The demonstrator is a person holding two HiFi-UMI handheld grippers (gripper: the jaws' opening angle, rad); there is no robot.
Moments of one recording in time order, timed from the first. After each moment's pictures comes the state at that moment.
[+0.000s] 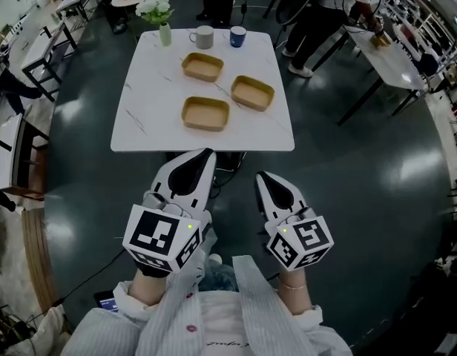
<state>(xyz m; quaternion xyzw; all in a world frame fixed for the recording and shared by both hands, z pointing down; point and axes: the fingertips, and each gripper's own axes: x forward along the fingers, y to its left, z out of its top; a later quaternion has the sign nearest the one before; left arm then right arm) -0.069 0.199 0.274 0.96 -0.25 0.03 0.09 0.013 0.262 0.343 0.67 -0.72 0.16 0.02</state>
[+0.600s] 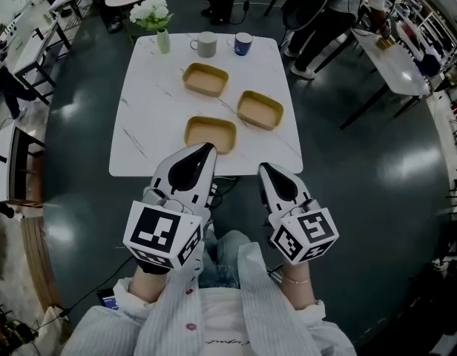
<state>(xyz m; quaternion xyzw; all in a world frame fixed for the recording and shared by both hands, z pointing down) -0.043 0.092 0.276 0.96 -0.25 0.03 0.09 0.044 0.152 0.337 0.67 -0.72 0.15 0.03</state>
